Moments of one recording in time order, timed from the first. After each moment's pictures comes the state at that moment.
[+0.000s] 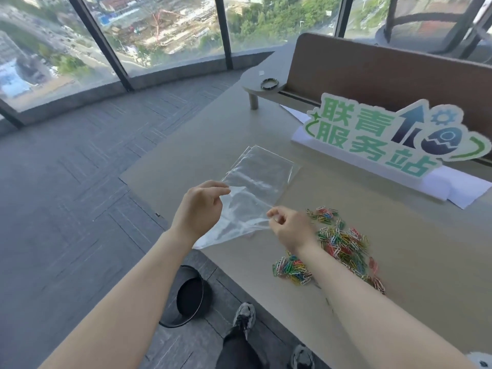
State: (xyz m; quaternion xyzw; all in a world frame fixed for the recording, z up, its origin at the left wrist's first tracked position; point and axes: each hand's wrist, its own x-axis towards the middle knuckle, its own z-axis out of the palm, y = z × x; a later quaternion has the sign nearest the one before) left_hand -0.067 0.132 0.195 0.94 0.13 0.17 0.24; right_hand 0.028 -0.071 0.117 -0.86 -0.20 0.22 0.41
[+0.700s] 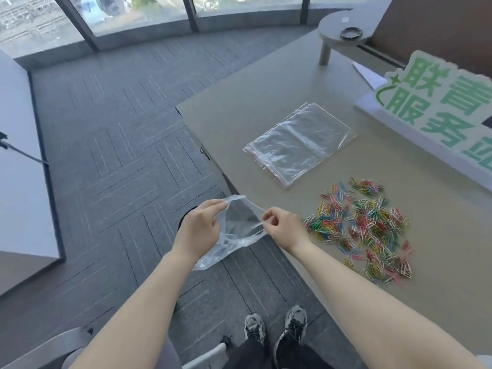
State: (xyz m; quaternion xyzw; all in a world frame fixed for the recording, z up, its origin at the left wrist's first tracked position) left_hand -0.253 0.077 0.128 0.92 0.31 0.12 0.23; right_hand -0.080 -0.063 0.073 -0.81 -0.35 0.33 0.32
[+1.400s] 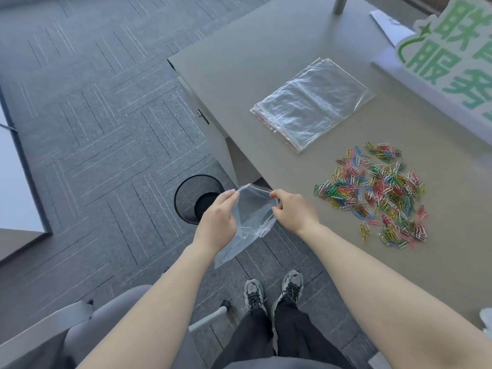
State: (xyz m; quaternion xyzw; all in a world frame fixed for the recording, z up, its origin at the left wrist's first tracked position) left_hand -0.289 0.058 0.059 0.88 0.33 0.04 0.34; right_hand -0.116 -0.061 0.037 -0.86 -0.40 0.29 0.16
